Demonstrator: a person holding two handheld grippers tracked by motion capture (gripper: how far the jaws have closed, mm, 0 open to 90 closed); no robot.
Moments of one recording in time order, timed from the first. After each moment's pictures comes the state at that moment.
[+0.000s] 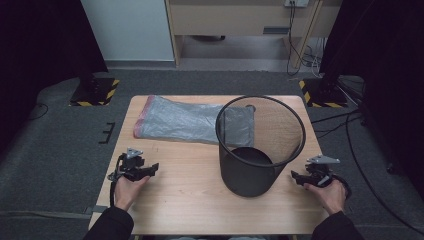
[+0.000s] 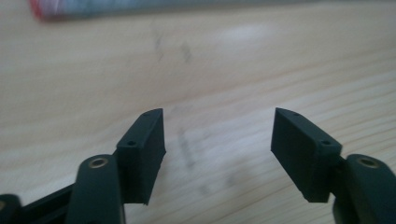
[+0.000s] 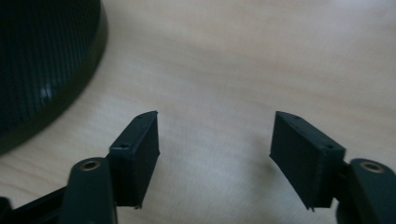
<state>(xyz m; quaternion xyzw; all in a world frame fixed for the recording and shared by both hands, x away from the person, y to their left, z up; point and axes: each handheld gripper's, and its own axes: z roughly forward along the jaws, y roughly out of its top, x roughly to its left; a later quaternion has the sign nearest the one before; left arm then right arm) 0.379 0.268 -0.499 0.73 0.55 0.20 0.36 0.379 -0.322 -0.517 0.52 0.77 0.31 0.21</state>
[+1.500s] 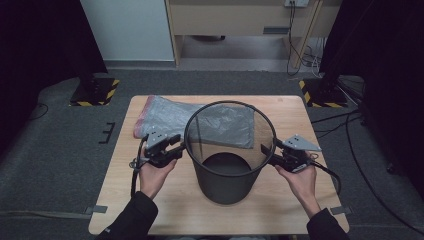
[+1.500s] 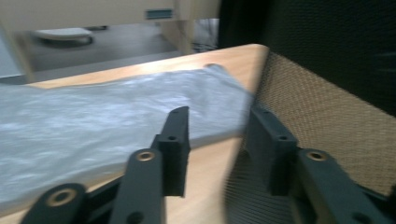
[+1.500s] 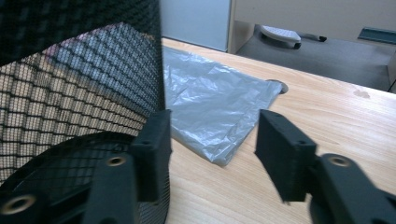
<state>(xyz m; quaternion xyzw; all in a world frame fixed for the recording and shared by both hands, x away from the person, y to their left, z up) 0.389 0.184 -0.416 0.71 0.43 0.23 0.50 0.380 -0.218 -0.429 0.42 0.72 0.48 0.27</state>
